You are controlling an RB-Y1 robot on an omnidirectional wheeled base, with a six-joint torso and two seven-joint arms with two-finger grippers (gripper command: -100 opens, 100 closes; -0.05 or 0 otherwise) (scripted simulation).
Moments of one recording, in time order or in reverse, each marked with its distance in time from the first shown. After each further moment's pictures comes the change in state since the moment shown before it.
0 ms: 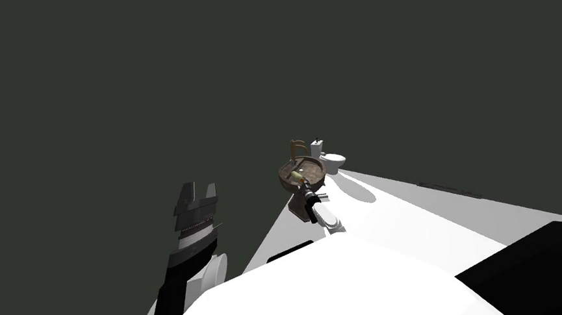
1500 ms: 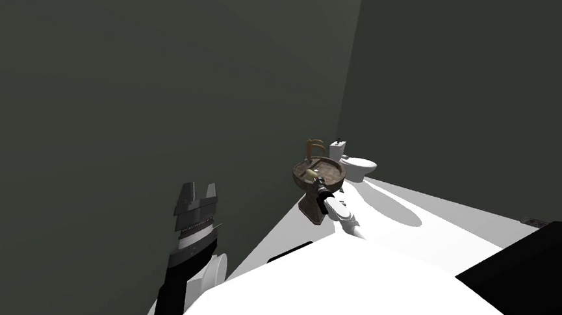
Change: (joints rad) left arm 0.000 0.000 0.000 0.000 0.000 0.000 0.000; right arm -0.003 -0.113 -0.162 0.021 -0.156 0.071 0.024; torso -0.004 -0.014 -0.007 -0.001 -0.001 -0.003
